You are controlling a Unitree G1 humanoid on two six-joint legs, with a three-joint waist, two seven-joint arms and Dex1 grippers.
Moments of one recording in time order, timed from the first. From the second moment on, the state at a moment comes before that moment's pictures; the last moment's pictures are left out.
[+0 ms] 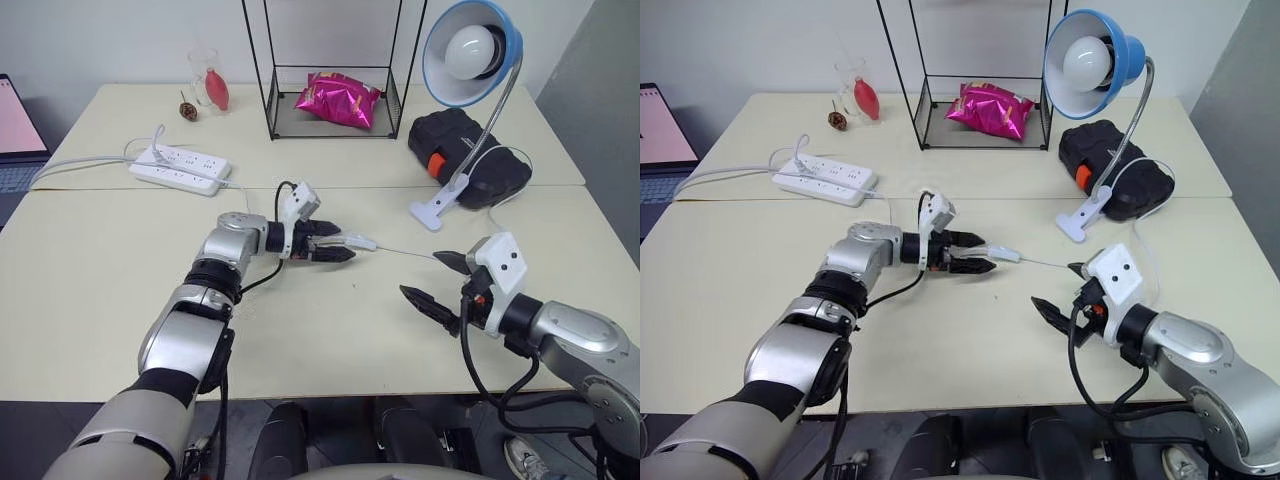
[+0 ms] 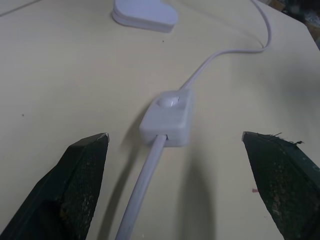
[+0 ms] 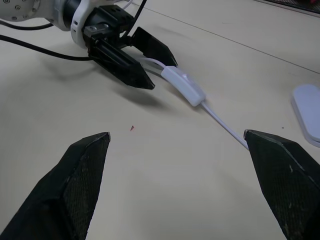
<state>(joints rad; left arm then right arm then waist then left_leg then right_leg) -0.98 0.31 -0.18 1.02 -0.17 0.20 -1.26 -0.05 -0.60 -0.14 -0.86 0.61 1.01 0.40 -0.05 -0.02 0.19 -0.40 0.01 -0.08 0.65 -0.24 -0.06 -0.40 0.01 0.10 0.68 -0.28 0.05</state>
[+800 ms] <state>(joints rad) -1.05 0.23 -0.10 1.18 -0.10 0.14 -1.26 0.01 -0.62 -0.14 -0.90 0.67 1.02 0.35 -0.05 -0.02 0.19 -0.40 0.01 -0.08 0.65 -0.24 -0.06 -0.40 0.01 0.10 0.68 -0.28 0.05</state>
